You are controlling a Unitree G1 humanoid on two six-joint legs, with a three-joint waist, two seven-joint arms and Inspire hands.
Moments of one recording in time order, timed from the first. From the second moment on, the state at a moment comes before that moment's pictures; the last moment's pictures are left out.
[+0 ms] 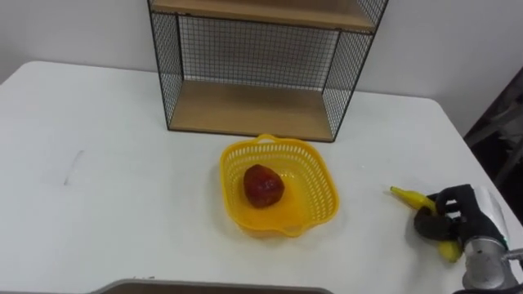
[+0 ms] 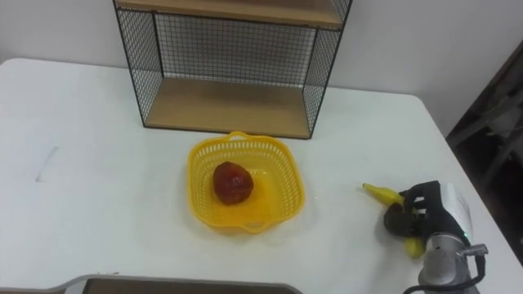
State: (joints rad) left arm 0.31 0.21 0.11 0.93 0.37 0.21 0.11; right arm 0.02 -0.40 -0.10 0.61 -0.35 0.02 -0.18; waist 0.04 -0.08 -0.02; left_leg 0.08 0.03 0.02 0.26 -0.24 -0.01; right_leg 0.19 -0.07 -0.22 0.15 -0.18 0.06
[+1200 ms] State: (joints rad) left arm 0.32 0.18 0.05 0.97 0.36 0.10 0.10; right arm 0.06 -0.27 -0.06 -0.12 0.31 0.04 -0.06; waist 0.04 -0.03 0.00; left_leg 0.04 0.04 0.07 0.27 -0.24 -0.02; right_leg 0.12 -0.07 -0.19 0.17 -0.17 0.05
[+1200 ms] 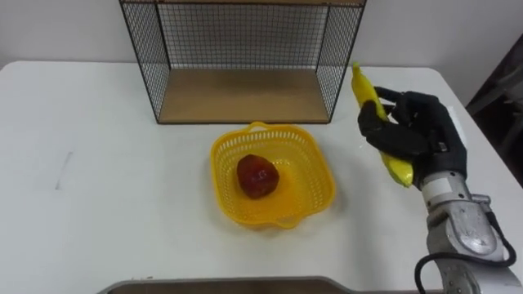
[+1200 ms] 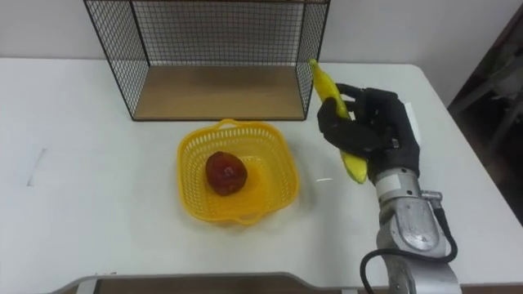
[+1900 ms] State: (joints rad) left arm 0.25 0.21 -0.04 1.02 0.36 0.07 0.06; right arm 0.02 -0.31 0.18 -0.25 -0.17 0.02 0.04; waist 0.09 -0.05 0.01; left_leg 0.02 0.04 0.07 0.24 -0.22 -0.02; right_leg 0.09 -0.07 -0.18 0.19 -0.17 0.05
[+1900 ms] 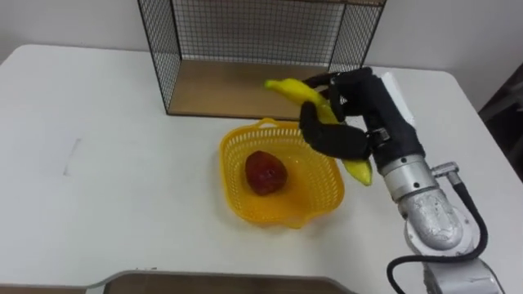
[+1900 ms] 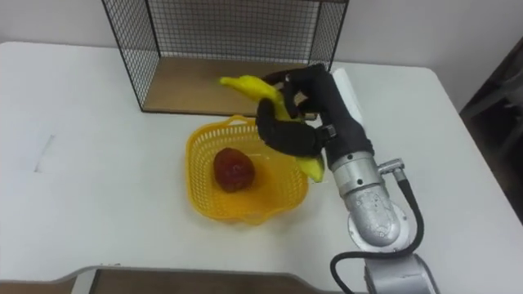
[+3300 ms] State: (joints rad) left arm 0.24 0.21 -0.04 0.99 0.36 0.08 0.04; right arm 0.05 -0.27 0.25 -0.17 -0.35 0.02 0.18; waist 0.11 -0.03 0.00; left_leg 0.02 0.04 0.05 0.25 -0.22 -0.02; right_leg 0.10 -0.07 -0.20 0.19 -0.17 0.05
